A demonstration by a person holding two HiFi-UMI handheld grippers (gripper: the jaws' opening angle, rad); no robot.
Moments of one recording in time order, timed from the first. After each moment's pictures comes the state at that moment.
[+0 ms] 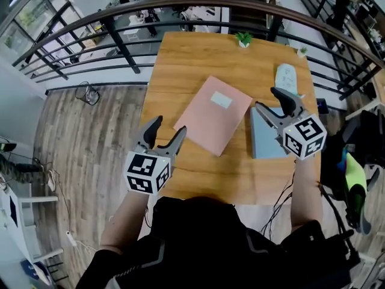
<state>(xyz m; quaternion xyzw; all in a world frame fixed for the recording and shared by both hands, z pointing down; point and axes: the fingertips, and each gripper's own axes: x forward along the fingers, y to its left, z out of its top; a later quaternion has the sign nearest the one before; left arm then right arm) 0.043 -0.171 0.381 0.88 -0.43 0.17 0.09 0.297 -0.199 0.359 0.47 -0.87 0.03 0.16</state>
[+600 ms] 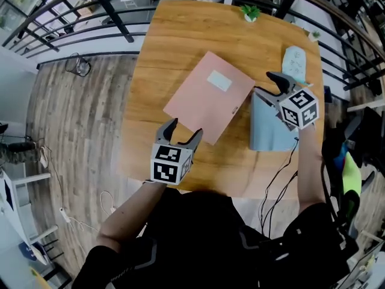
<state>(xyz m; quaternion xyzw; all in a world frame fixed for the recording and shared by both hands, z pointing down) 0.100 -0.157 0.529 0.83 -0.42 0.27 0.24 0.328 -0.271 0.501 0.38 -0.88 0.11 0.27</state>
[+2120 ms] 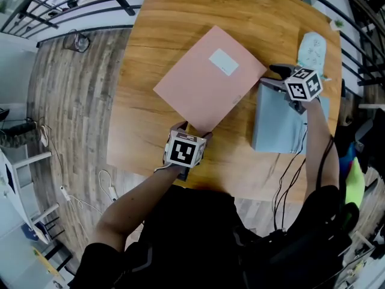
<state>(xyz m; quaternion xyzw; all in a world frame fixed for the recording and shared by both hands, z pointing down) 0.141 -0.128 0.685 0.75 -0.36 0.40 0.39 0.370 -0.314 0.666 0.26 -0.87 0.27 0.33</state>
